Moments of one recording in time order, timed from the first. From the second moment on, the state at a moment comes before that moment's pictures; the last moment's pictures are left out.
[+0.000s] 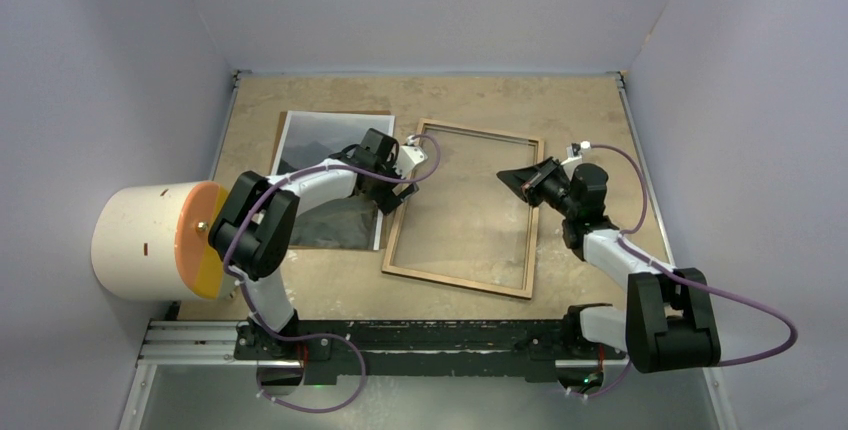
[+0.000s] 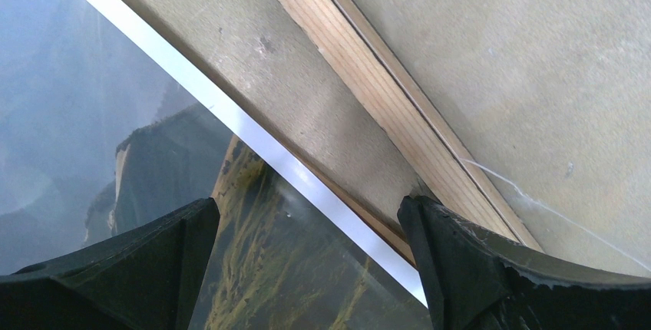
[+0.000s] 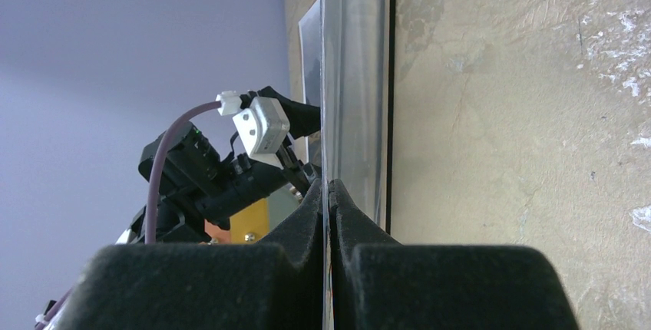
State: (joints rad) left arm -0.52 1.80 1.10 -0.29 0.01 0.42; right arm 0.09 1.22 0.43 0.52 -0.55 1.21
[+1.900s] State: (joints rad) left arm -0.47 1.81 1.11 -0.30 -0.02 0.40; right arm 0.10 1.32 0.56 0.26 -0.56 0.97
